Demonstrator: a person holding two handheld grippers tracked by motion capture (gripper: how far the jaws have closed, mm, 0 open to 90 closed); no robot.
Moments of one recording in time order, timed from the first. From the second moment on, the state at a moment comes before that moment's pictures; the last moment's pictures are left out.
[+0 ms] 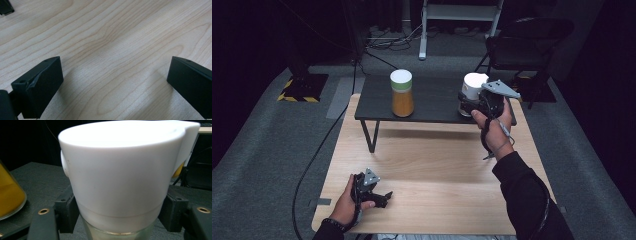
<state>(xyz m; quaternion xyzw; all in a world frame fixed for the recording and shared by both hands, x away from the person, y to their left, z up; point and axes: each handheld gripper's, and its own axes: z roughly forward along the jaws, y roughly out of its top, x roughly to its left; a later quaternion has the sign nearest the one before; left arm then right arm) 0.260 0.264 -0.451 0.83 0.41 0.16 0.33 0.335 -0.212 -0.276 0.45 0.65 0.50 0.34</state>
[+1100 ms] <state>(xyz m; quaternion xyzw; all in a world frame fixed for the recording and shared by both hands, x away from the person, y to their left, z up) 0.260 0.264 -0.451 0.83 0.41 0.16 0.34 0.338 -0.217 -0.282 0.47 0.64 0.51 0.33</state>
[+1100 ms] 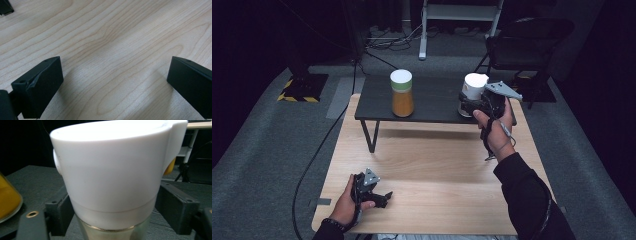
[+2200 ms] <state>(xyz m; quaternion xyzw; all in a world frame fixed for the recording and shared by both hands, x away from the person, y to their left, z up) 0.259 0.264 -0.451 0.83 0.41 0.16 0.34 0.300 -0.221 -0.308 0.41 0.66 0.48 0.40</state>
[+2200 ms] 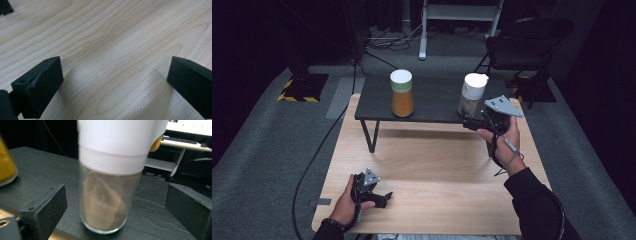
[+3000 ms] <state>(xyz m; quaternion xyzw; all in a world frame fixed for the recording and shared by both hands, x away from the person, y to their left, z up) 0.259 0.264 -0.451 0.83 0.41 0.16 0.34 0.260 -0.234 -0.357 0.35 0.69 0.48 0.41</state>
